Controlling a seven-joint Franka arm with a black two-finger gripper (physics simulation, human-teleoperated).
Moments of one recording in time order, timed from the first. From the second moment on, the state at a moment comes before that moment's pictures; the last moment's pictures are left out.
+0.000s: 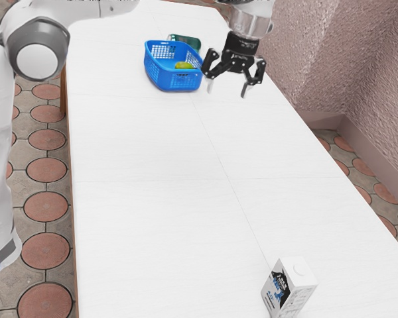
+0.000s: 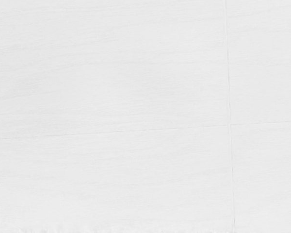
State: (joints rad) arm -0.05 0.12 0.12 -1.24 -0.11 1.29 -1.42
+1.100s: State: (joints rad) arm 0.43 0.41 0.14 -1.15 0.14 1.90 -0.33
